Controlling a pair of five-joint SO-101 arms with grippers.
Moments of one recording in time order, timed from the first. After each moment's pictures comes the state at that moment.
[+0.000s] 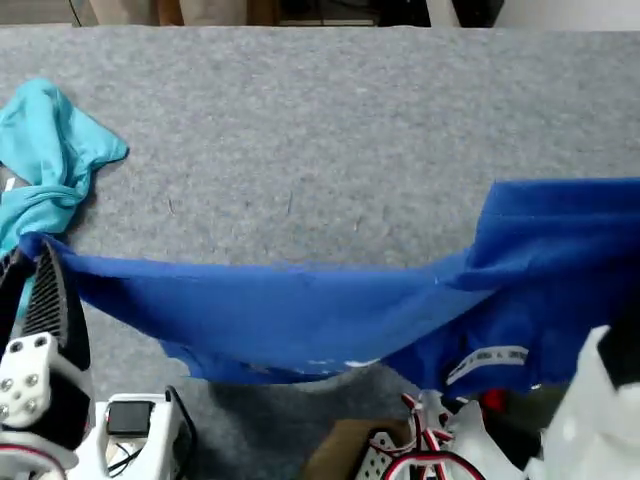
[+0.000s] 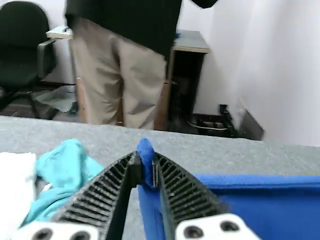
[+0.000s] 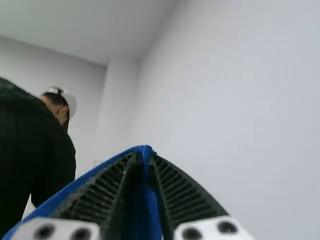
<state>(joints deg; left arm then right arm) -6.9 -60.5 -23.4 100.2 -5.0 19.3 -21.4 -95.6 81.1 -7.1</state>
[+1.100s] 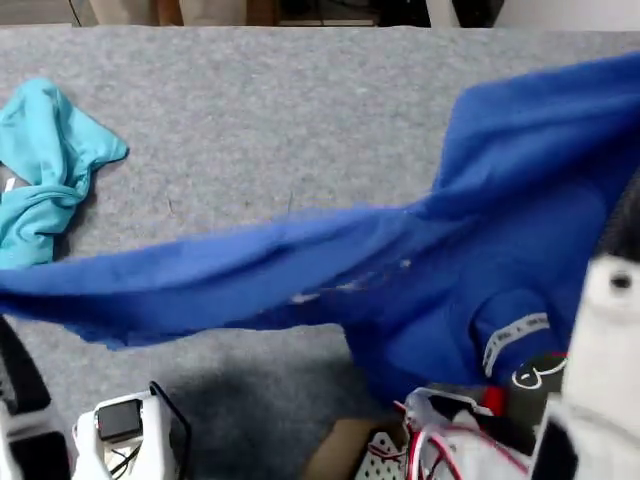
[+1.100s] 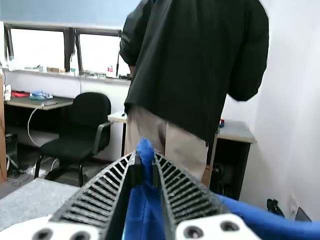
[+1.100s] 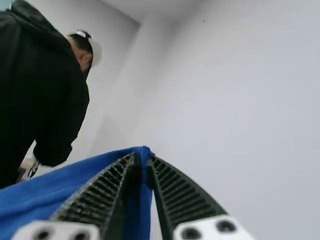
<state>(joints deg) -18.7 -65.9 -26.7 88.5 -5.0 8.4 -24.5 -82.7 80.7 13.1</state>
